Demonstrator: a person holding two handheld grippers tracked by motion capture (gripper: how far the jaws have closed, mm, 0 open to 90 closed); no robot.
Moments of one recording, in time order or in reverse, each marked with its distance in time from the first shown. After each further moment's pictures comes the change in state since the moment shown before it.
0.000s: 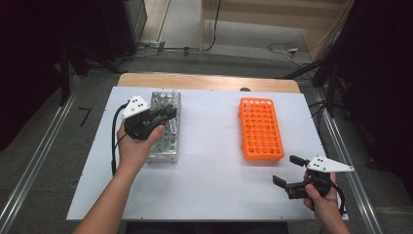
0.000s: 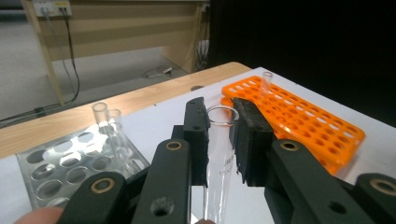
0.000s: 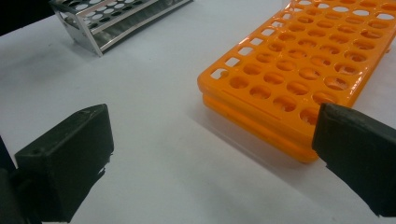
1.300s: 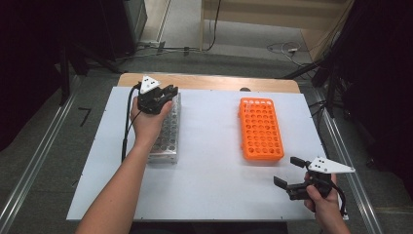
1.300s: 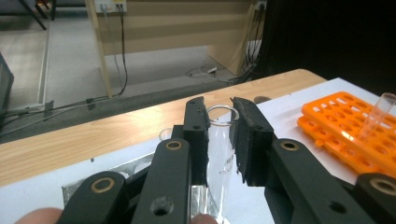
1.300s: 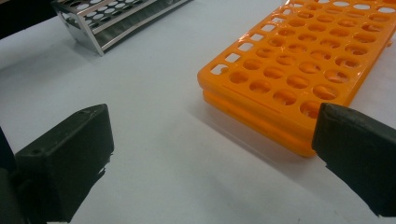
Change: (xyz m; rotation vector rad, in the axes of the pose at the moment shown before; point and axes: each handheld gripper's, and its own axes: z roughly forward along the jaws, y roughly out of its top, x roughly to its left) left arm 0.041 0.001 0.072 0.010 0.185 -0.026; right arm -0.002 -0.005 -0.001 -0.003 0.010 0.014
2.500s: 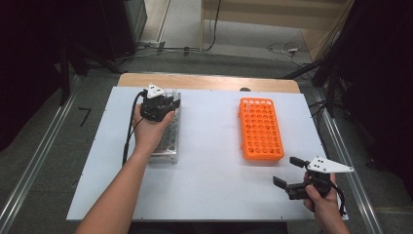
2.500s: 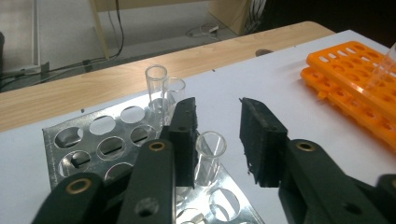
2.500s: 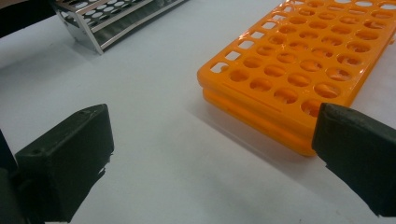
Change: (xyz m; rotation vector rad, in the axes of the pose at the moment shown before) left arm -0.006 -0.015 0.000 0.157 -0.009 -0.013; right arm -0.001 -0.001 0.002 0.005 0.000 -0.001
